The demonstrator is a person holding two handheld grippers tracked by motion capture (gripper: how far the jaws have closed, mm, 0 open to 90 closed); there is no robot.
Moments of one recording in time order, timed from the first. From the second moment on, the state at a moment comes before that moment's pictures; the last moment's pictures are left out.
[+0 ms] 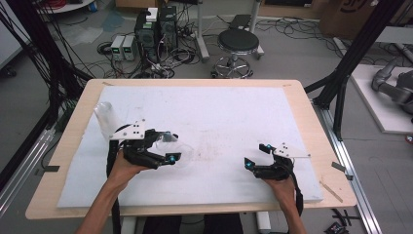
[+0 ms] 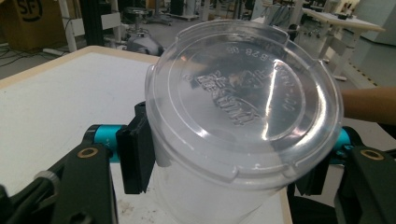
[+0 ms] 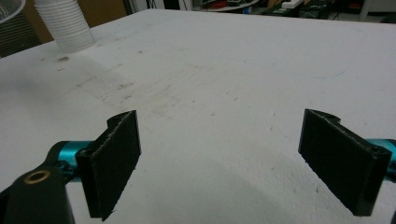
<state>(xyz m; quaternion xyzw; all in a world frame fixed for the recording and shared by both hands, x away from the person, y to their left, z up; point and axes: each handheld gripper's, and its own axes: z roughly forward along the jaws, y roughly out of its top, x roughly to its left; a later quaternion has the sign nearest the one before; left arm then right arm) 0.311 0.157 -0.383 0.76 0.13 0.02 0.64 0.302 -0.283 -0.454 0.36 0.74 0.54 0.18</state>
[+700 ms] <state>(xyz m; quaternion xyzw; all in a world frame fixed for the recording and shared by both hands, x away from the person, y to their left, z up) 0.316 0.158 -0.388 0.76 0.14 0.03 0.64 0.305 -0.286 -0.452 0.35 0.74 0.55 0.15</state>
